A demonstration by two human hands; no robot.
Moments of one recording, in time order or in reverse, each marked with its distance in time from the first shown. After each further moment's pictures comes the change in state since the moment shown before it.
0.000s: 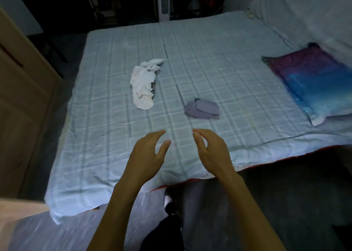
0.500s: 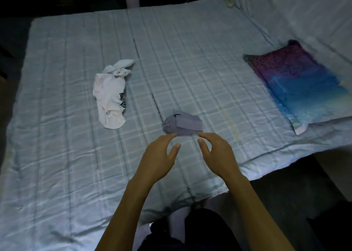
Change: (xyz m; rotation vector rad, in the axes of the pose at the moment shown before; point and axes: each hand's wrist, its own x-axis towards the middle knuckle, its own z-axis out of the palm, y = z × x) left_hand 0.221 0.013 0.088 -0.118 -0.217 0.075; right_hand 0.177 0.089 -0.033 -0.200 -0.025 0.171
